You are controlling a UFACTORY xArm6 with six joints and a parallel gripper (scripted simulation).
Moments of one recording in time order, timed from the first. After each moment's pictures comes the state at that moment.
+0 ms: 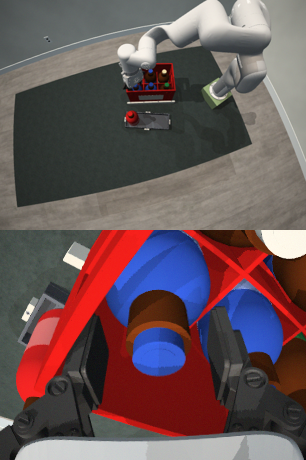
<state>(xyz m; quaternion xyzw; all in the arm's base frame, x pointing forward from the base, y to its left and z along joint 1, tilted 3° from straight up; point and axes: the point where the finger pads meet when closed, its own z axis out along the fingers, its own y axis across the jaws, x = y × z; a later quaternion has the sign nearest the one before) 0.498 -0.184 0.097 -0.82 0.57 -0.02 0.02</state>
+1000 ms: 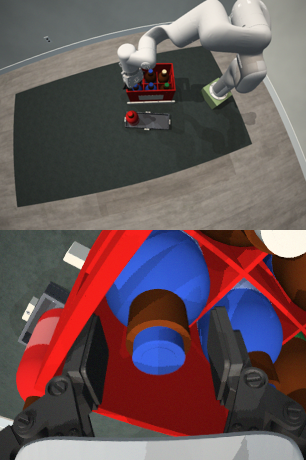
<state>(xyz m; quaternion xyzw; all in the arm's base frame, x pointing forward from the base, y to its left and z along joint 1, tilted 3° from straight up) 0.498 -0.184 0.098 -0.82 0.57 -0.02 0.02</state>
